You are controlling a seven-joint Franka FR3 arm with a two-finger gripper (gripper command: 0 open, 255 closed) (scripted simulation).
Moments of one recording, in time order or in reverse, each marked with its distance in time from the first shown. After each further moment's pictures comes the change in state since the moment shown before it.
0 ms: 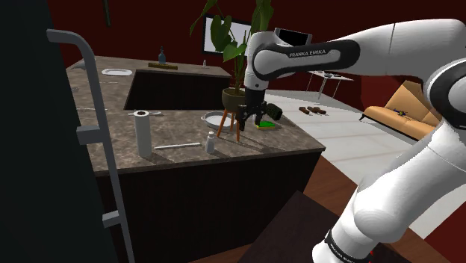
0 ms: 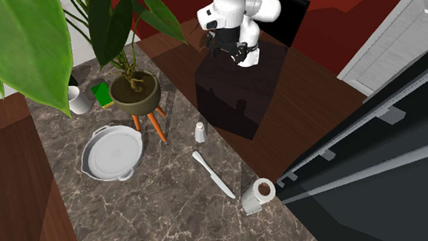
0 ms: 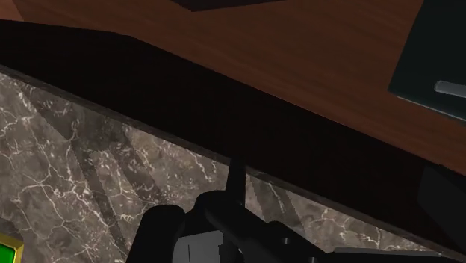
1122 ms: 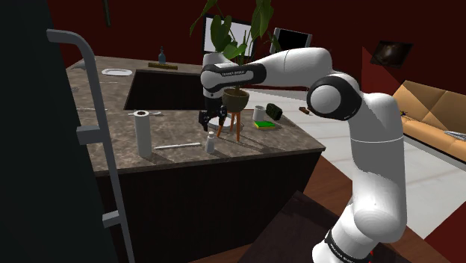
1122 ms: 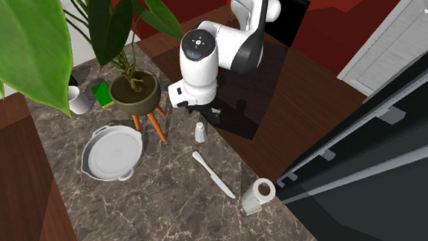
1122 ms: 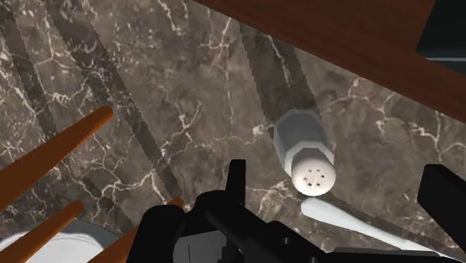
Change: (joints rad) arm 0.004 0.718 -0.001 0.682 -0.044 0.006 -0.009
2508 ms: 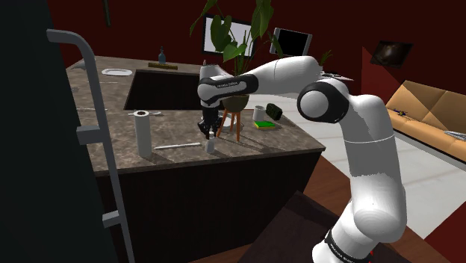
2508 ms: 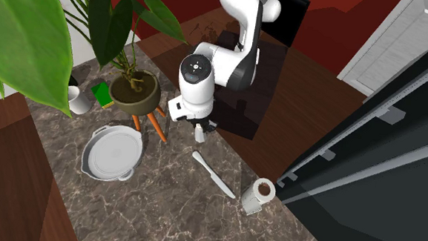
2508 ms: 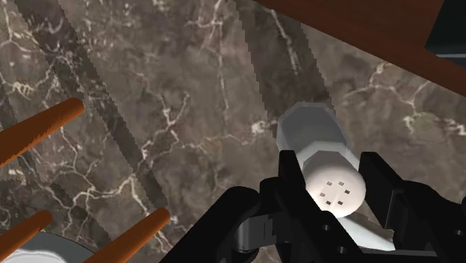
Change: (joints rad) arm -0.002 0.085 -0.002 0.007 -0.005 0.077 -0.001
